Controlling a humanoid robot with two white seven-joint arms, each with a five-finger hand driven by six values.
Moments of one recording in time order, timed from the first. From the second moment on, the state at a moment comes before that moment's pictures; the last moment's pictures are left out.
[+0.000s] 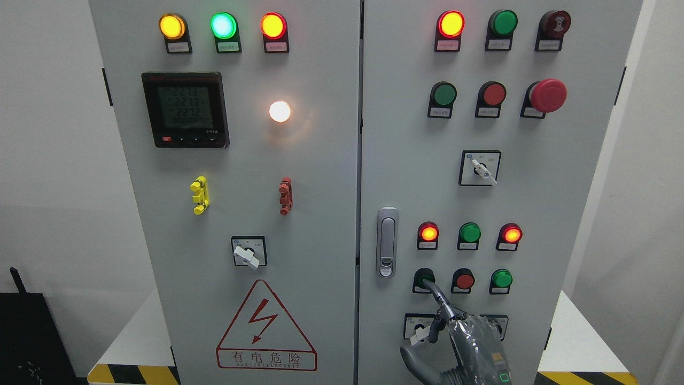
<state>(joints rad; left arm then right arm) 0.05 -0.10 -0.16 -0.07 0.12 -0.03 -0.02 -0.24 0.13 -0.06 -1.63 0.99 -0.38 0.02</state>
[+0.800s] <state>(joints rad) 0.05 -0.10 -0.16 -0.07 0.12 -0.03 -0.02 -0.18 0.13 -0.06 -1.71 0.90 -0.40 0.04</state>
